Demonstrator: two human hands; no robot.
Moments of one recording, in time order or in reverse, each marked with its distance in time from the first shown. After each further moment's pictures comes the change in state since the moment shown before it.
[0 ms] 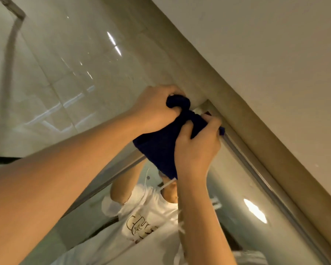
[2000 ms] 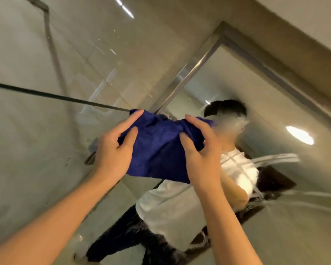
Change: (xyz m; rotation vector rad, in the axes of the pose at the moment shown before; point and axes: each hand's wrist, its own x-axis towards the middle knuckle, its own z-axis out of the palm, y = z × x) left_hand -0.226 -0.024 -0.021 -0.138 0.225 -0.371; right_hand -0.157 0.040 -0.043 0.400 -0.280 0.127
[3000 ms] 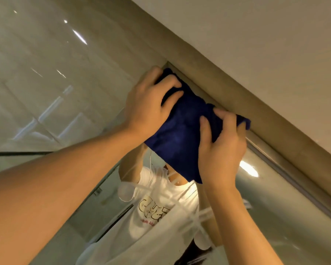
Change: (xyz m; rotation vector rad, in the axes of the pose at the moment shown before) left_hand 0.151 0.086 0.158 0.253 0.148 0.826; right_hand 0.113 -0.004 -0.082 -0.528 0.487 -0.272
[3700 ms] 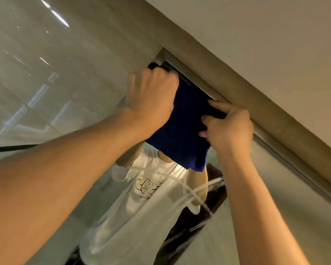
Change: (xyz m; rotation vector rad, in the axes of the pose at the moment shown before) left_hand 0.009 0.039 -0.033 0.588 -0.361 0.016; right_hand 0.019 -0.040 -0.034 -0.065 -0.308 0.555
